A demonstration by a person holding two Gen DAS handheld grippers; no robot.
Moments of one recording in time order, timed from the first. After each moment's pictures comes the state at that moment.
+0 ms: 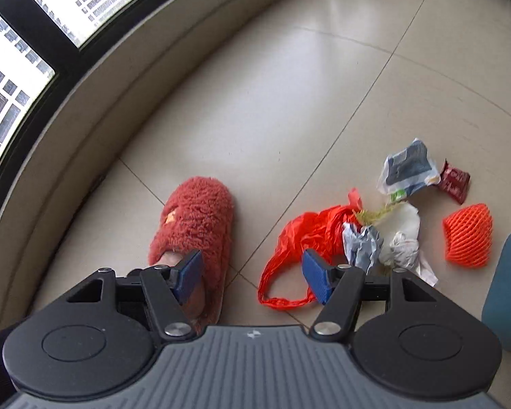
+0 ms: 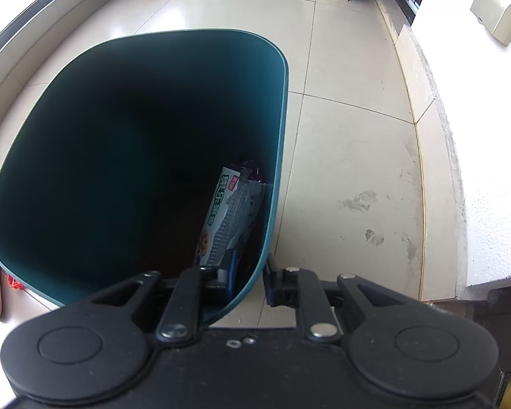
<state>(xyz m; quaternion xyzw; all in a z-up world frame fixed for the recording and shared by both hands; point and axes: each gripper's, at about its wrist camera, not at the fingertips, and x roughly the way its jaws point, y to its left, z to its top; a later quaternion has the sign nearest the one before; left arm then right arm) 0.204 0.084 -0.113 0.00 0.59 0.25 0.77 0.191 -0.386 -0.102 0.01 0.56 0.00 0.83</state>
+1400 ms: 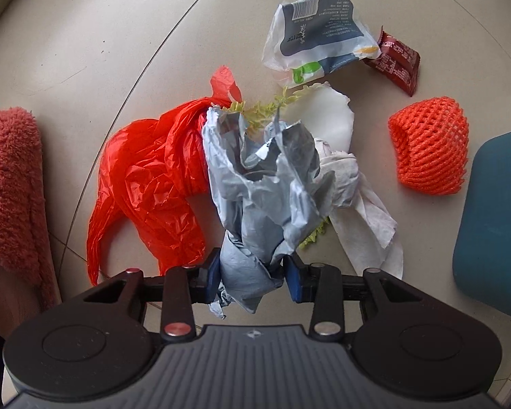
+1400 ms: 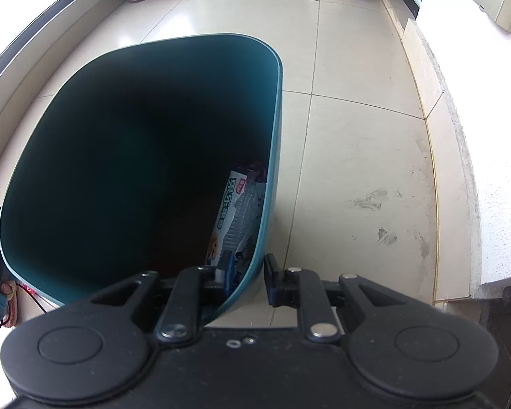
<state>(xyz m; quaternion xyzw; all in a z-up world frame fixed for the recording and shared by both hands) 0.232 0.039 -0.280 -0.08 0.70 0.06 0.71 0.187 -0.405 -0.103 0.05 0.56 0.02 0.83</state>
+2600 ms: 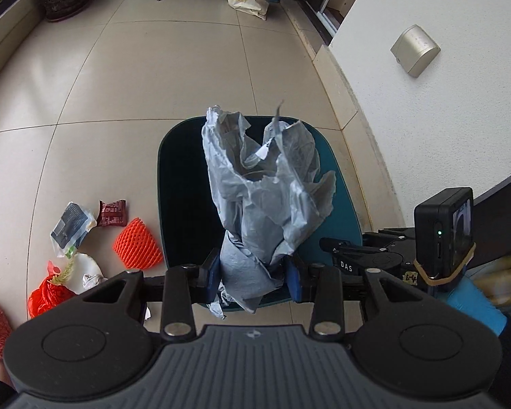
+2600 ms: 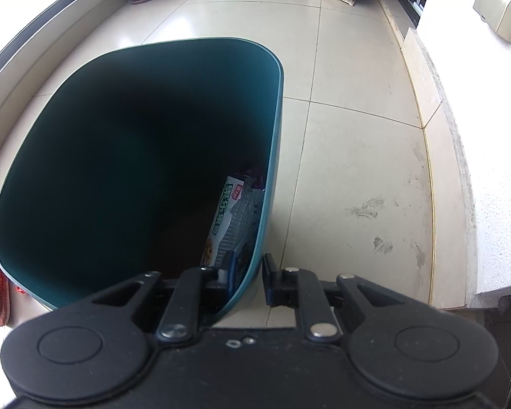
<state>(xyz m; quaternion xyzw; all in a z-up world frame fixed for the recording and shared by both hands) 0.189 -0.201 0.020 0.01 0.55 -0.22 0.81 0.181 -0.397 -0.100 0.03 0.55 0.02 0.84</state>
